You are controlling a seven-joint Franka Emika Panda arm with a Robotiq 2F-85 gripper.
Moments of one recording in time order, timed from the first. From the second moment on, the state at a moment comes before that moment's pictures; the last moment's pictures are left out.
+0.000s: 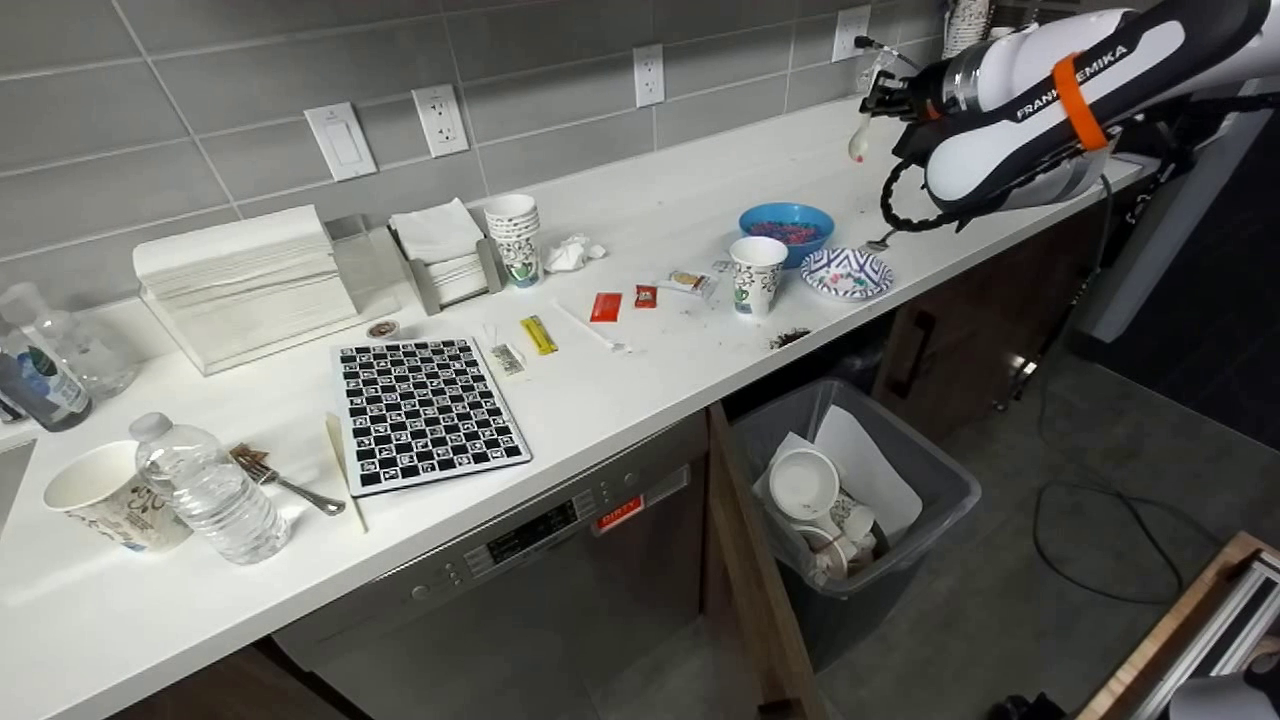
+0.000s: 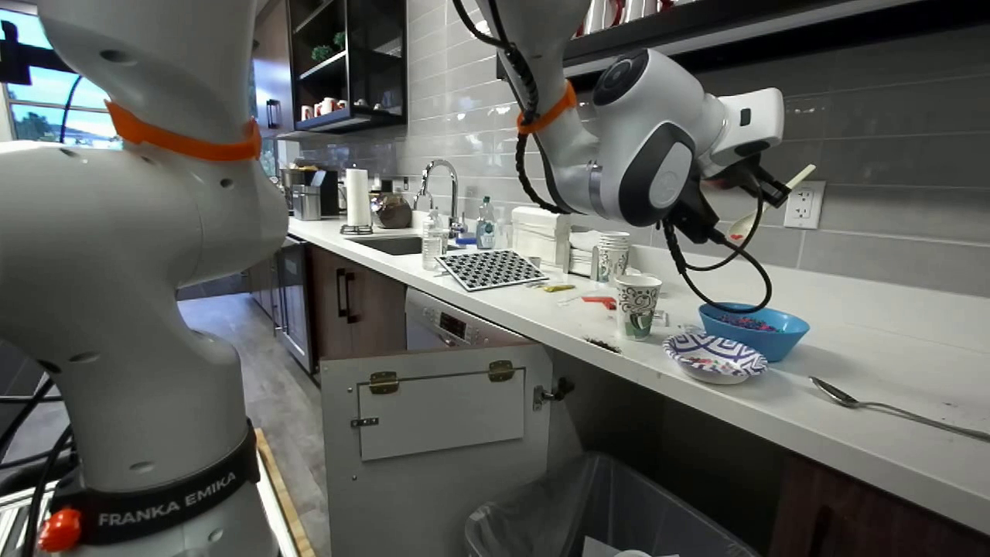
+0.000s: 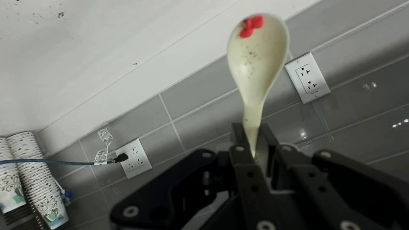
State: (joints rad) arm -0.87 0.25 0.58 -2.22 -0.11 3.66 0.38
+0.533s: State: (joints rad) arm -0.92 0.25 0.60 -2.23 -0.20 3.67 0.44
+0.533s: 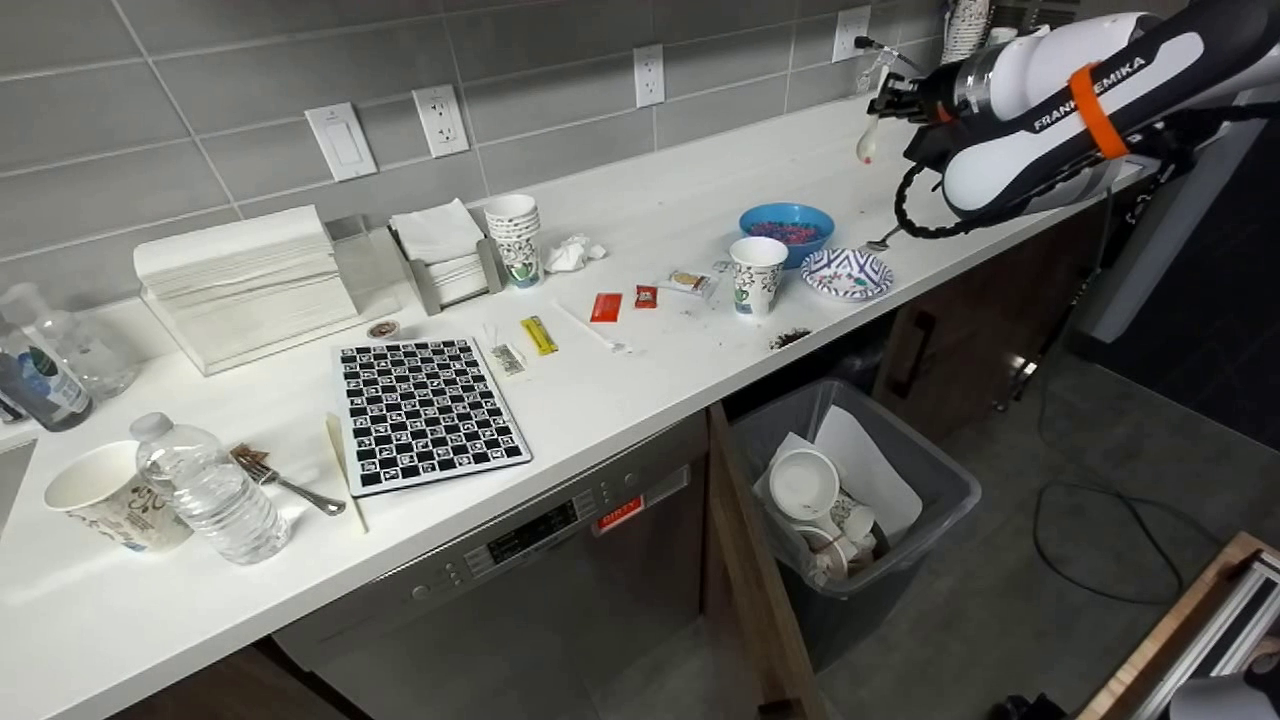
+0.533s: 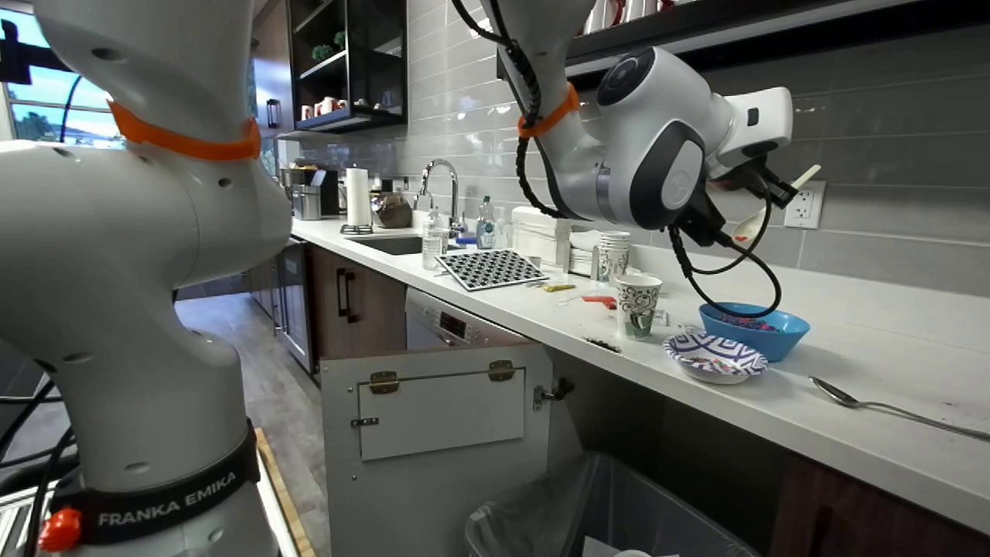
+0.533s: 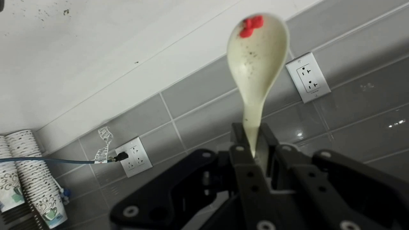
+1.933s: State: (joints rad) arm -0.83 0.15 0.49 -1.96 -0.17 2.68 0.61
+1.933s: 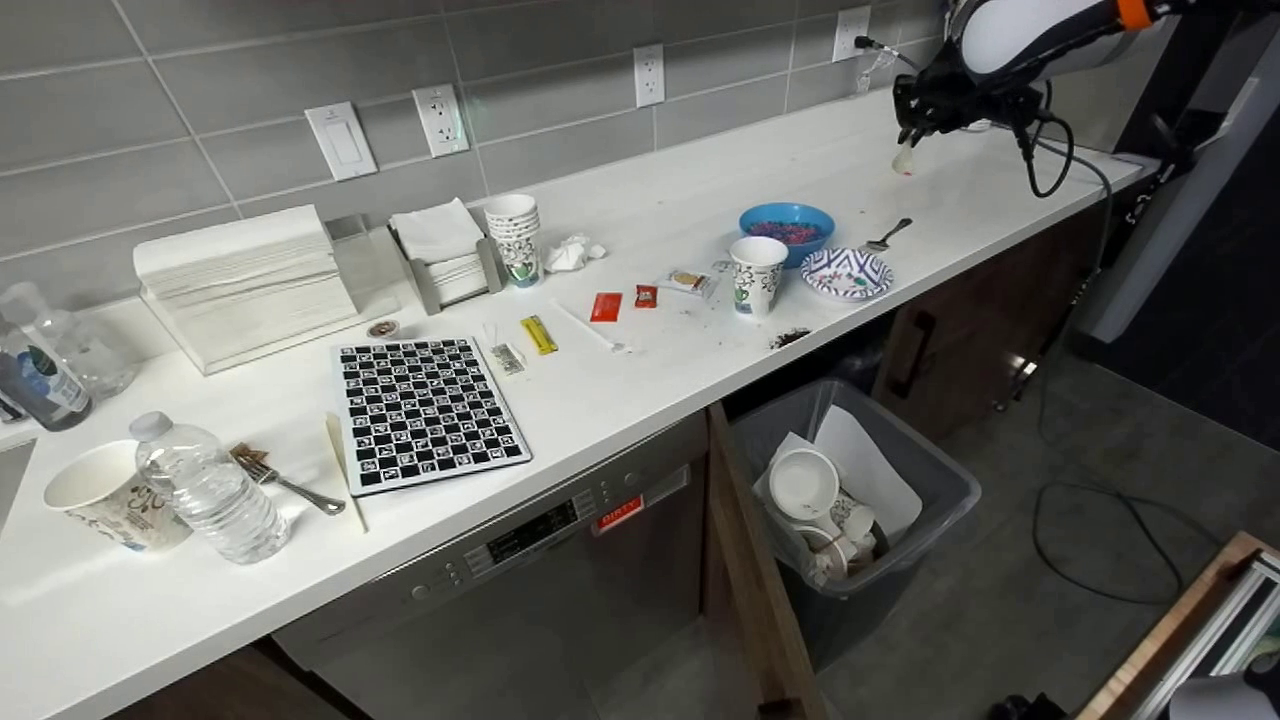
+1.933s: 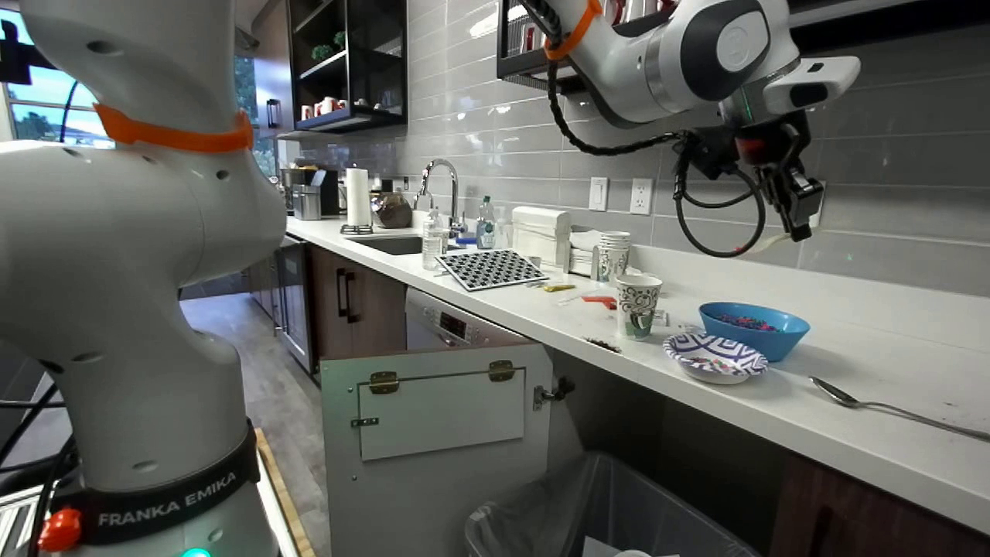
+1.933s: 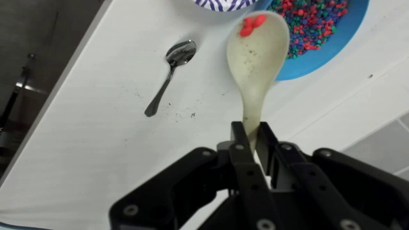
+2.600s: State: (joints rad) arm -0.34 0.38 -0.06 -1.67 0.04 2.43 0.56
